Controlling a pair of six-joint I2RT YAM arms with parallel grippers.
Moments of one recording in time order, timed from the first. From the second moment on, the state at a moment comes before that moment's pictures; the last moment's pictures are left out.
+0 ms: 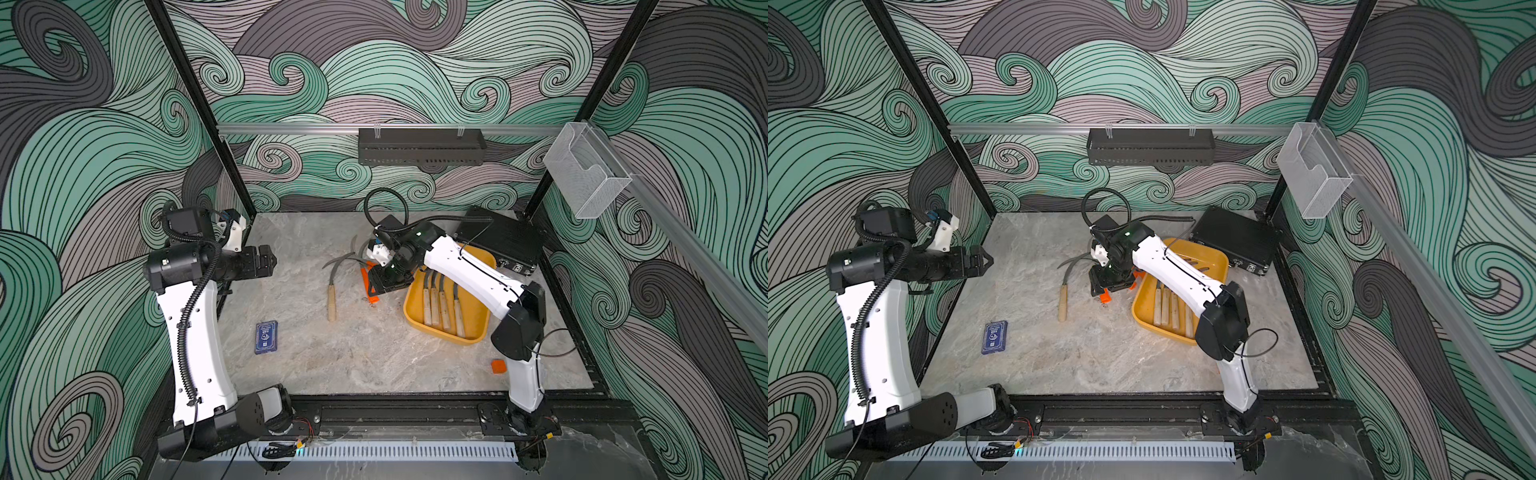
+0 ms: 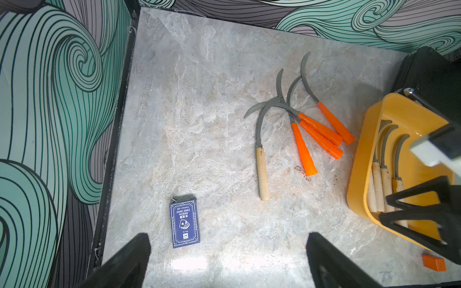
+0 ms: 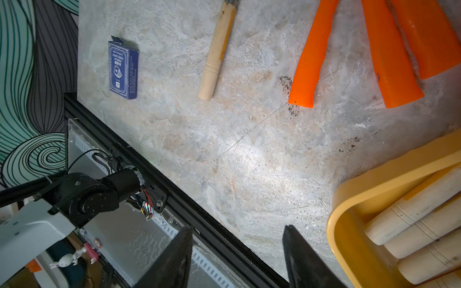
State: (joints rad) left arm 0.35 1.24 1.70 -1.42 0.28 0.14; right arm 0.81 2.06 2.05 -1.28 -0.33 0.34
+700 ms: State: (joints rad) left arm 0.37 1.31 1.77 -1.42 0.28 0.05; right arm 1.05 2.49 2.38 -1.23 -0.09 0.42
